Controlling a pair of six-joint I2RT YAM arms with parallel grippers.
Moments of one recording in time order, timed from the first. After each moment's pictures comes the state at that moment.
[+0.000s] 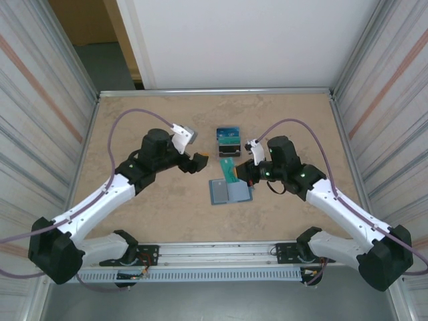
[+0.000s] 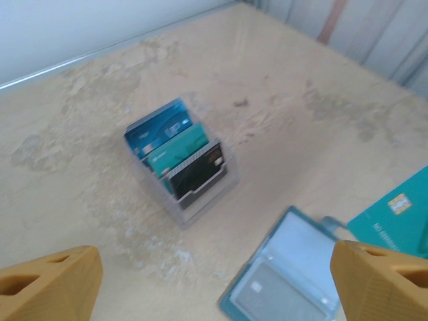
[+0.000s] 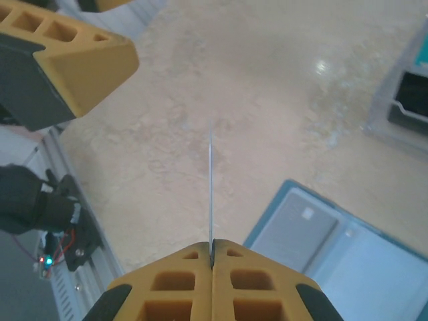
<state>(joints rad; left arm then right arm) -0.59 1.14 0.88 -0.20 0.25 0.01 0.59 1.05 0.82 -0.37 -0.49 0.27</state>
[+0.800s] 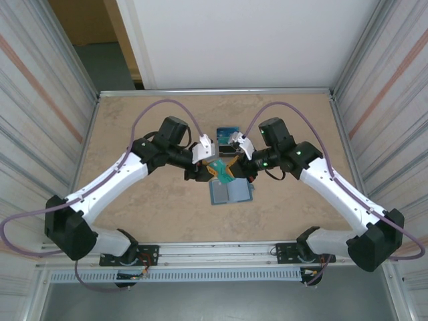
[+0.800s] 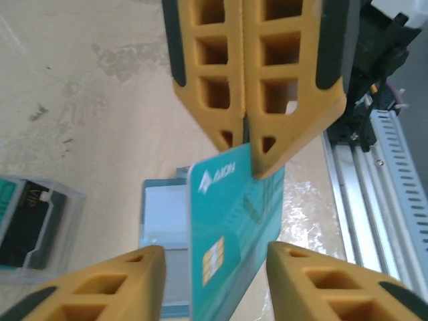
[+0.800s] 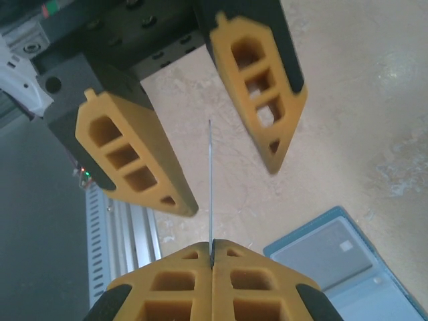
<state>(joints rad) -0.65 1.37 1.21 -0.68 0.71 0.61 0.60 1.23 1.14 -0.71 -0.71 -0.16</state>
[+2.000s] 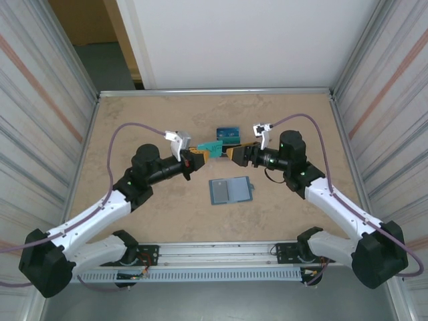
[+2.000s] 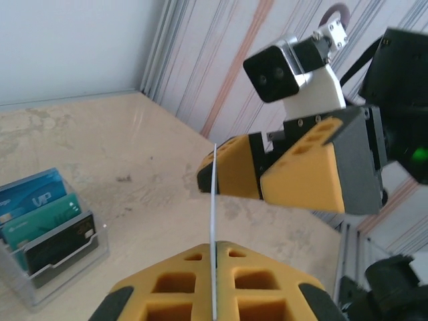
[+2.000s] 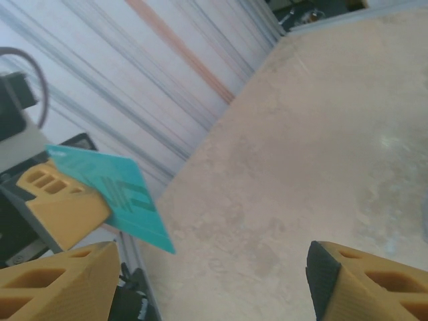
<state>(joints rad) -0.66 1.02 0.68 0.26 0.42 -0.37 0.49 1.09 0.72 0.16 -0.64 0.60</state>
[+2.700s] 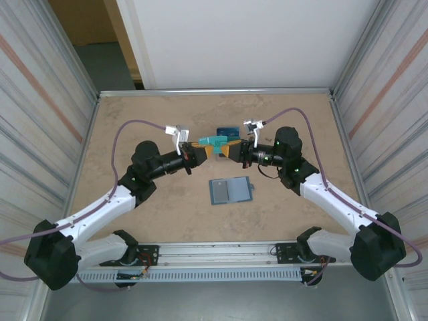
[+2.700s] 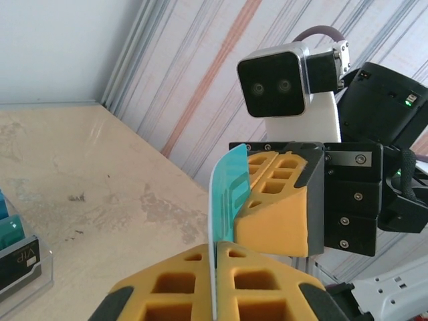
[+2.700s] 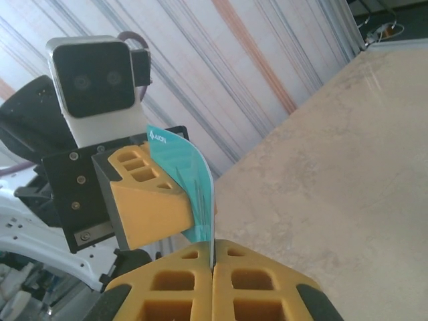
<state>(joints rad) -0.63 1.09 0.68 0.43 0.53 -0.52 0.54 1.15 0.78 0.28 -0.75 0.58</state>
